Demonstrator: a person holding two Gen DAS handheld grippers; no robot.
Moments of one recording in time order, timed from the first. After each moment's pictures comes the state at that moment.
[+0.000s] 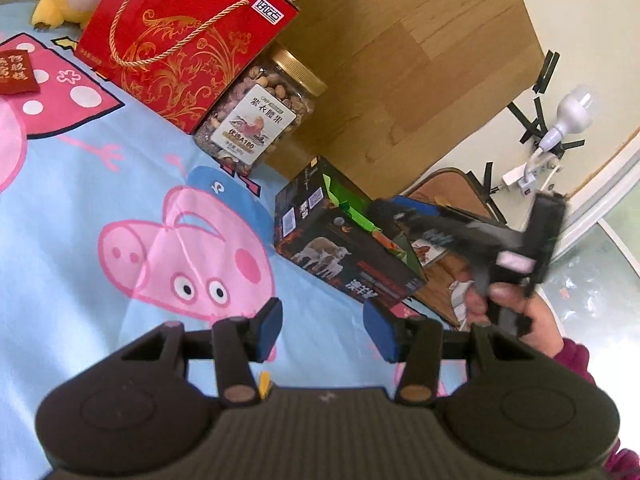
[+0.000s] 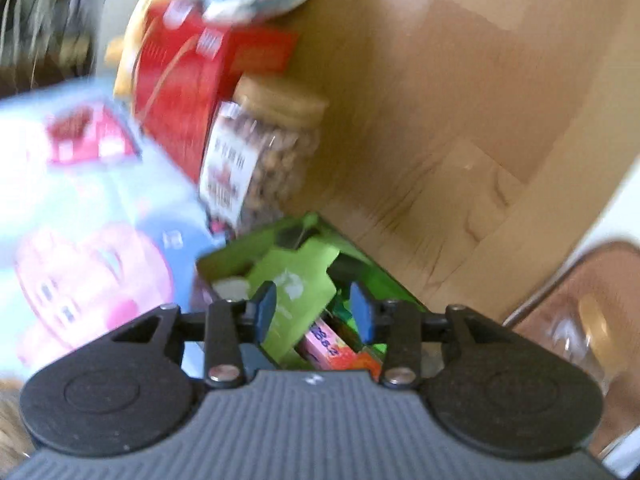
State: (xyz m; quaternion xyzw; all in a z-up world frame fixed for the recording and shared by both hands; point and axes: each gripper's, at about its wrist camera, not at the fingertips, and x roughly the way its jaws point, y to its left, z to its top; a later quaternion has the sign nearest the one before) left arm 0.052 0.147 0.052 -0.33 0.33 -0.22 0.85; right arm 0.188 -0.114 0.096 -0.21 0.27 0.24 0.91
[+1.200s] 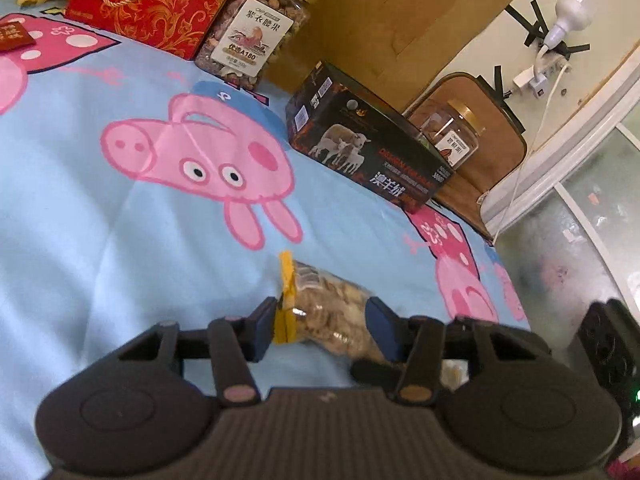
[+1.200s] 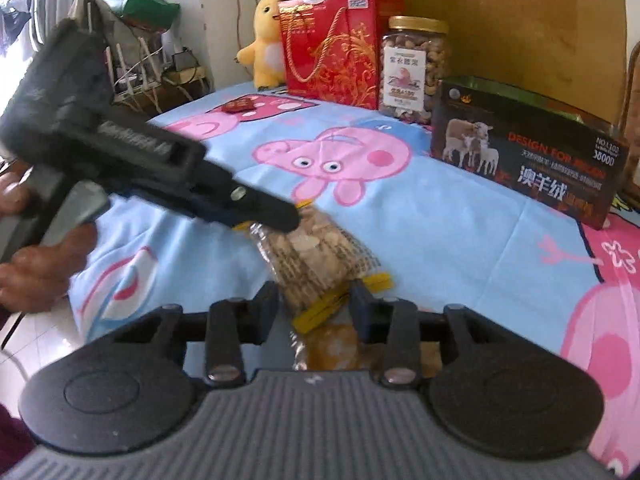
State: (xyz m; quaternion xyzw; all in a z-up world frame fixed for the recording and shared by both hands) left arm 0.016 0.116 0.006 -0.24 0.40 -0.24 0.85; right arm -0.008 -0.114 -0.008 -0.06 0.31 0.34 0.88
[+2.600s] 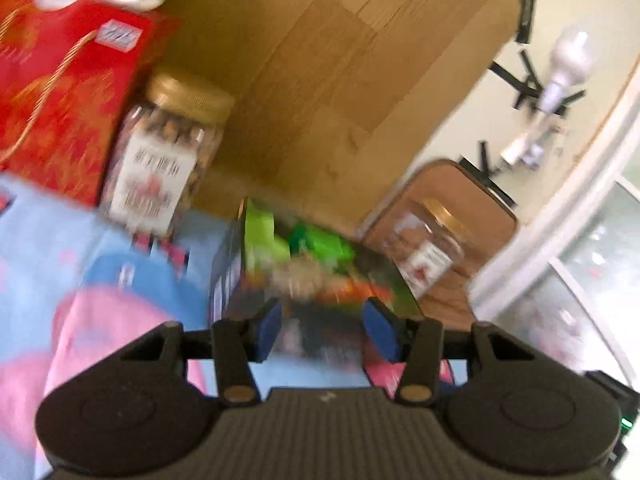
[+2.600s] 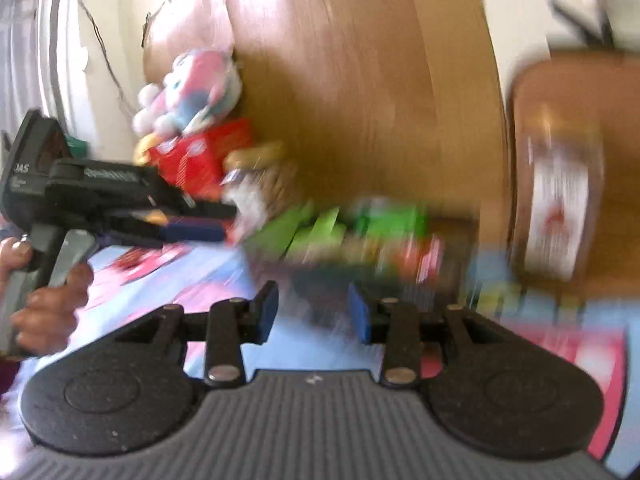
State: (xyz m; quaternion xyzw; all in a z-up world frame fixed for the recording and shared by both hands) left arm 0.128 0.065 0.079 -0.23 0.32 -0.25 0.88; right arm 0.092 -0.243 0.043 0.08 0.25 0.28 0.93
